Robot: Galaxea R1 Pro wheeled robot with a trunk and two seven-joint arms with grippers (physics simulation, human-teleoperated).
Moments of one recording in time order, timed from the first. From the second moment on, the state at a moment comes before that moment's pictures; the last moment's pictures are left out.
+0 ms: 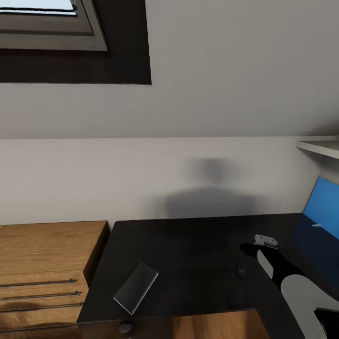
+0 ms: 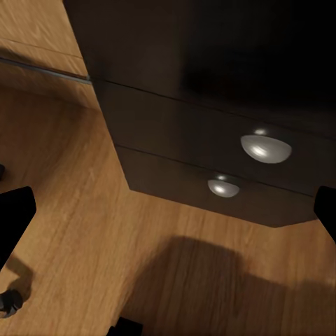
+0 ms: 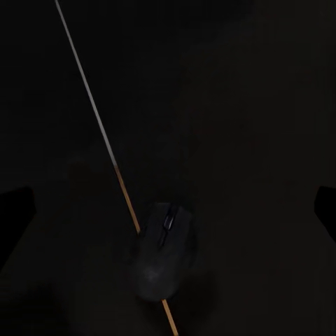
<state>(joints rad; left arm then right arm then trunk) -0.16 -0.03 0.03 -0.22 0.25 -0.44 0.08 -0.80 -0.19 -0.09 -0.37 -0.17 0.29 -0.06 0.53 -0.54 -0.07</state>
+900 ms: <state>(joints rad) -0.16 -0.02 0.03 -0.05 0.25 -0.60 0.08 -0.80 -0.19 -0.09 -0.37 -0.17 0.30 -0.07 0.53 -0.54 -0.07</state>
